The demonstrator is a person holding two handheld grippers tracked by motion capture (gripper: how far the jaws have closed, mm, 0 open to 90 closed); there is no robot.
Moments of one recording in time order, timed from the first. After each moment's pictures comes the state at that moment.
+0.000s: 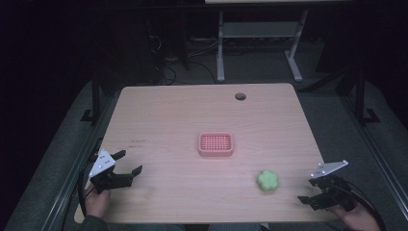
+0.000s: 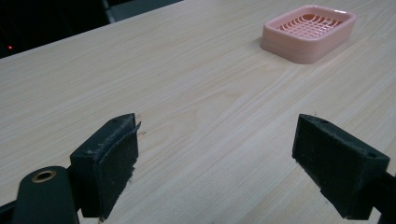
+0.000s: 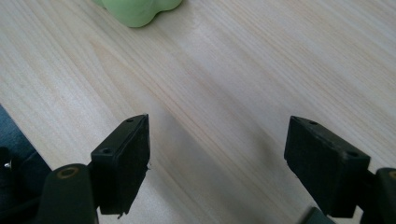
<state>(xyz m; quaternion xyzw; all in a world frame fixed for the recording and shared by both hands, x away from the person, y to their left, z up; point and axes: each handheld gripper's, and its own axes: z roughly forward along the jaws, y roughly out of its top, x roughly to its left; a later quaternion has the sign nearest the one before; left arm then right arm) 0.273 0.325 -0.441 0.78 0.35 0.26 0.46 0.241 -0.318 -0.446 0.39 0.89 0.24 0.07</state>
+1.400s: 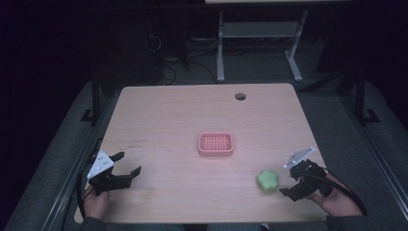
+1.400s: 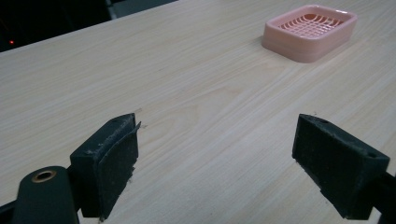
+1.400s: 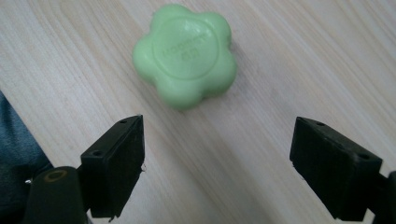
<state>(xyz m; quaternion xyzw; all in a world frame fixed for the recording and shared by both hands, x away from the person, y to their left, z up) 0.269 0.328 -0.442 0.77 0.36 0.26 0.46 0.265 -0.247 -0.410 0.32 0.93 0.18 0.09</state>
